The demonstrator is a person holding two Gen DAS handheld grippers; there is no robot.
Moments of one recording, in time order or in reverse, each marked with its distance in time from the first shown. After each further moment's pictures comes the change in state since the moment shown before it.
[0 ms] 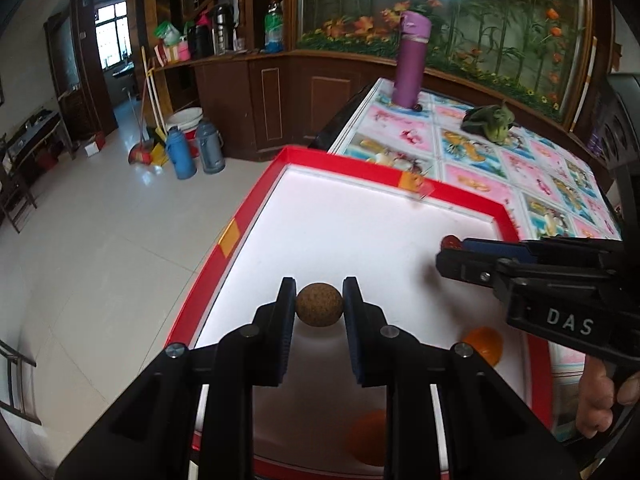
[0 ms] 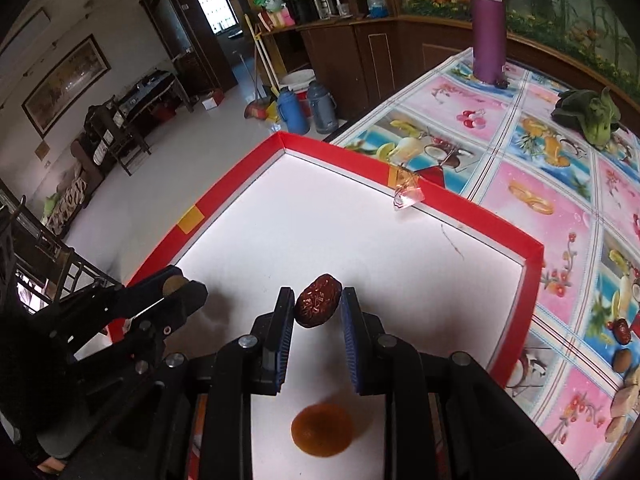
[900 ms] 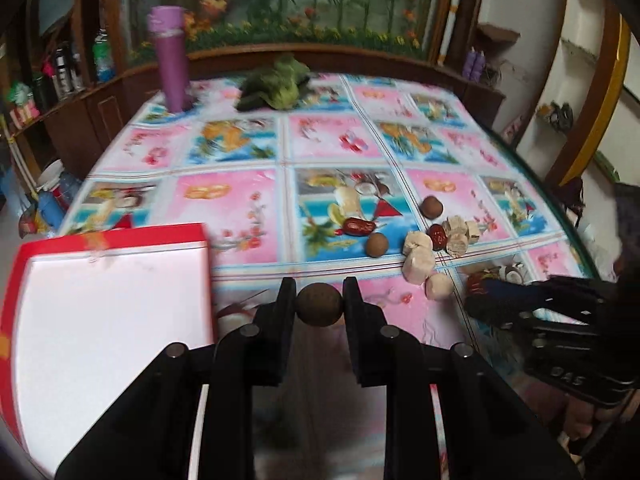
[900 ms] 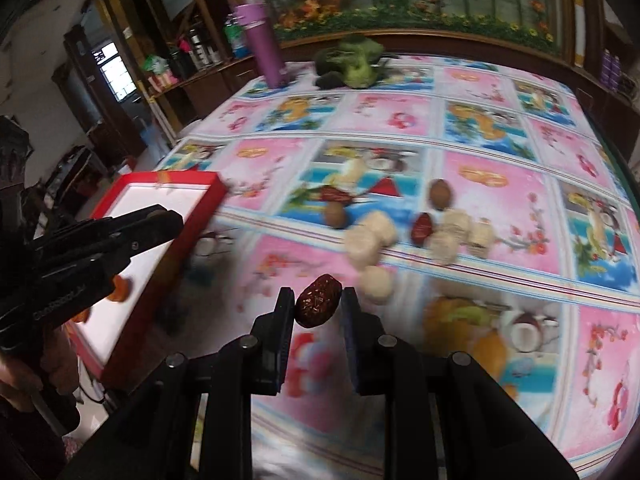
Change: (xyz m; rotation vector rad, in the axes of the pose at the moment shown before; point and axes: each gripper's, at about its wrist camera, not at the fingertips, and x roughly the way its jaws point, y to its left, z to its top) left arm 0.003 -0.218 0.020 0.302 0.046 -0.367; right arm -0.147 -0.167 -0.126 0.268 -0.139 -0.221
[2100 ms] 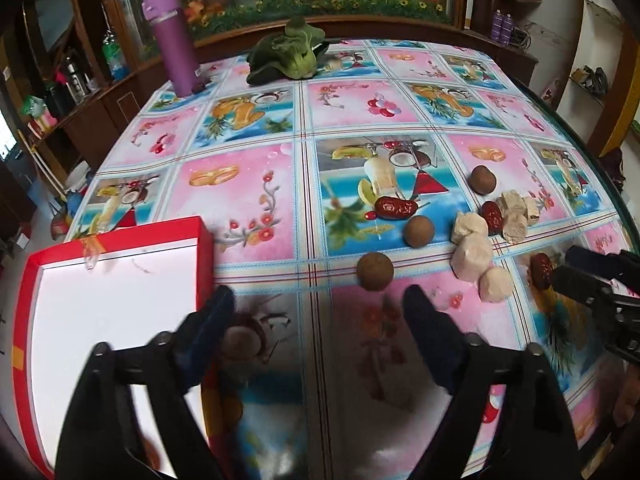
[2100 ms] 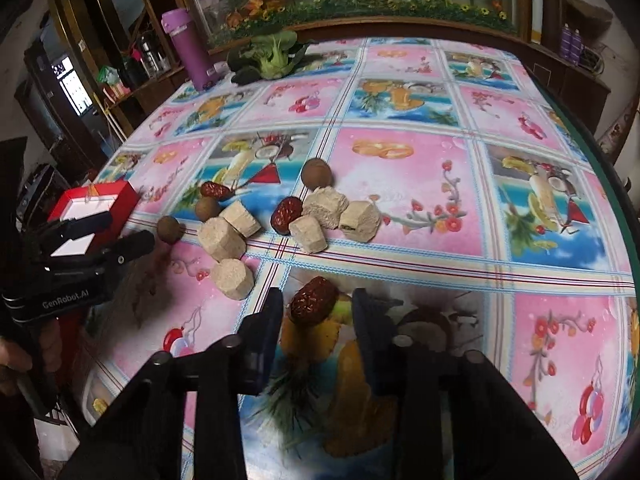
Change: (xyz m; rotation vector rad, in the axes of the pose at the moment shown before) left arm 0.061 -0.016 0.006 0.068 0.118 0.162; right arm 0.008 -0.083 -0.012 0.104 0.021 -0.139
